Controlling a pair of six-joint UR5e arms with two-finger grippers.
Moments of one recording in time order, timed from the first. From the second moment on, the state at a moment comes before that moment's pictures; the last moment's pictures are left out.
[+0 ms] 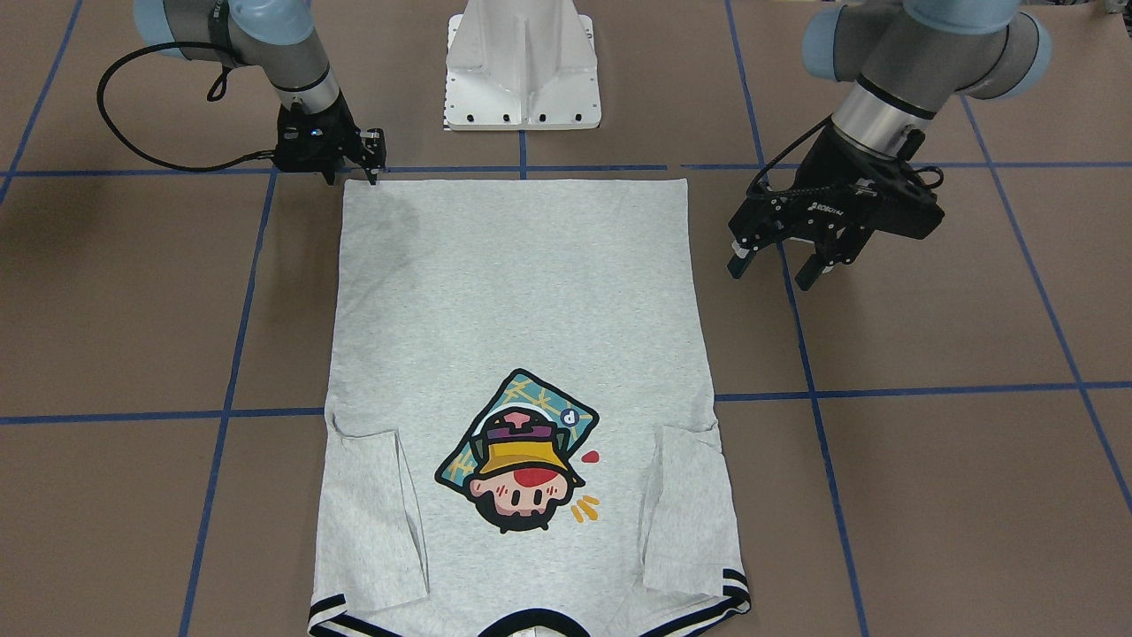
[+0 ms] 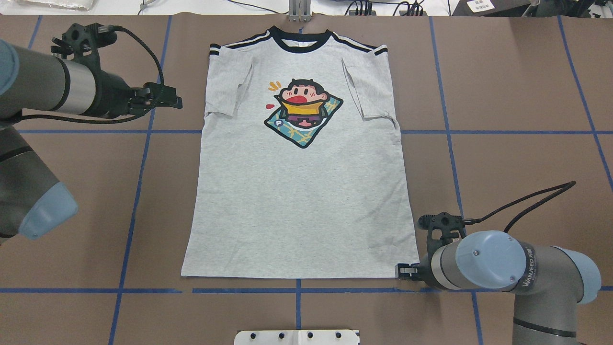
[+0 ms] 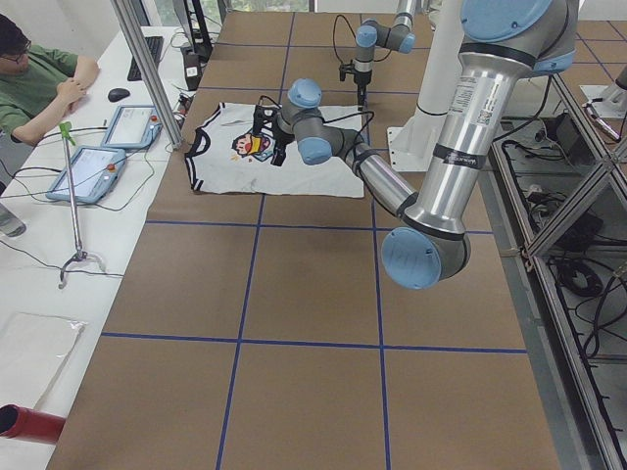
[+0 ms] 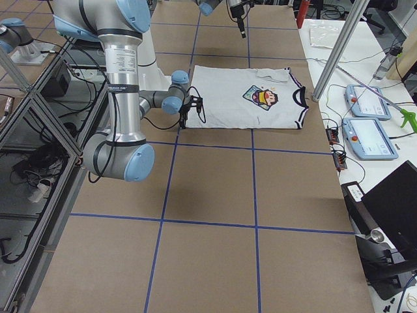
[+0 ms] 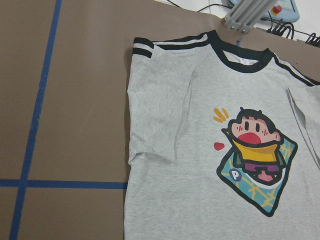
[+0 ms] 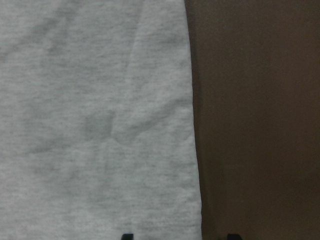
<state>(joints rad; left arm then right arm) -0.84 -1.87 -1.92 -2.06 -1.95 -1.21 0.26 -1.51 2.04 -1.31 1.76 1.43</state>
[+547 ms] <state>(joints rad) -0.84 -1.87 -1.91 -2.06 -1.95 -1.21 0.26 -1.52 2.04 -1.31 1.76 1.43</state>
